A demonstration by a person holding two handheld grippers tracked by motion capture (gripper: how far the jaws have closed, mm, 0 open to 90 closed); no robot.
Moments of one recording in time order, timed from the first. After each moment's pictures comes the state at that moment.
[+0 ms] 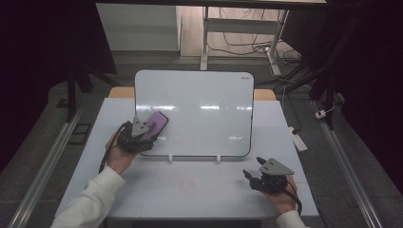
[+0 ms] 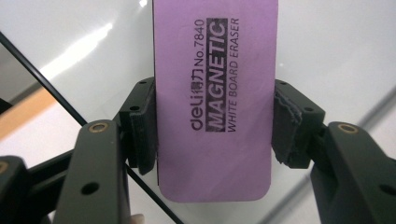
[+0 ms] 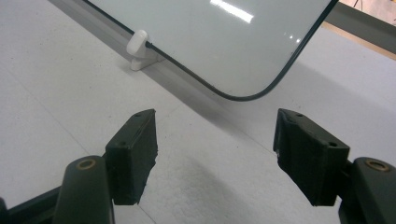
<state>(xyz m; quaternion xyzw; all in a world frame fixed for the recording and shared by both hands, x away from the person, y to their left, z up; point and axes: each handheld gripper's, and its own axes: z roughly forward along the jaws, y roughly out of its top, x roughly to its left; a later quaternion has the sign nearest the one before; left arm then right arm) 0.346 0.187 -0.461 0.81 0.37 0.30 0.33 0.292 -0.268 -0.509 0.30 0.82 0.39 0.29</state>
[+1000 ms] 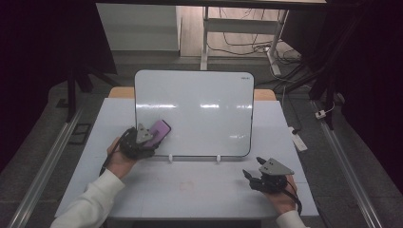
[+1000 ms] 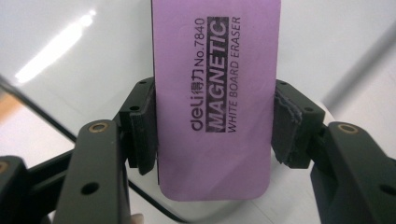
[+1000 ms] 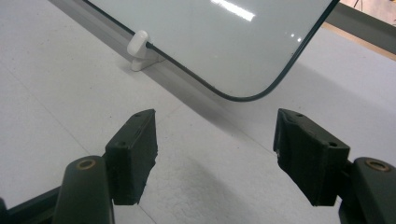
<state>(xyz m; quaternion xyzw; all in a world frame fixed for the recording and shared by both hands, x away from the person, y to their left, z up) 0.339 0.181 -0.467 0.83 0.35 0.29 0.30 0.291 -0.268 -0.509 0.30 0.82 0.39 0.29</state>
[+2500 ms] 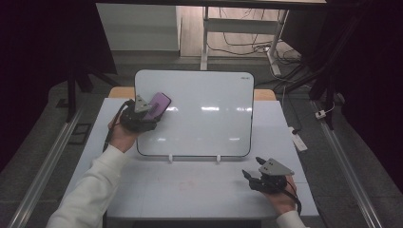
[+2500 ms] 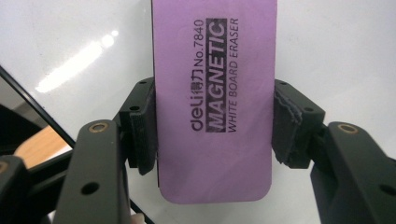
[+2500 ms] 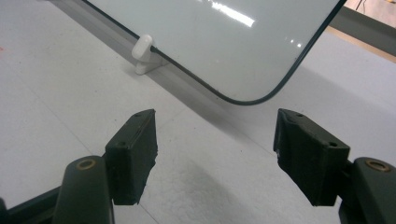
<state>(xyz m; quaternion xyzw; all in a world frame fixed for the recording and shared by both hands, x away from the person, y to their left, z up) 0.381 0.181 -0.420 0.81 0.37 0.31 0.33 0.290 -0.267 -0.508 0.30 0.82 0.40 0.29</state>
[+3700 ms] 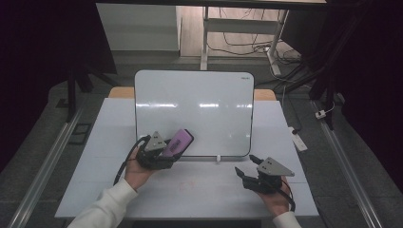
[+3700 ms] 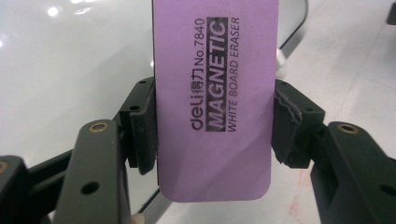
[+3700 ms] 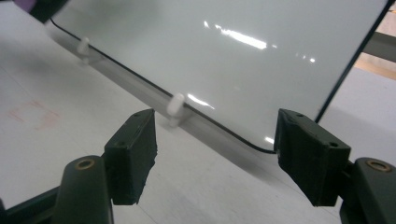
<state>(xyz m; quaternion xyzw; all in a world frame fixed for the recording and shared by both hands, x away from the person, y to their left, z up) 0.307 0.129 -0.470 0.83 0.31 0.18 0.43 0.281 -0.246 -0.491 0.31 0.79 0.46 0.27</state>
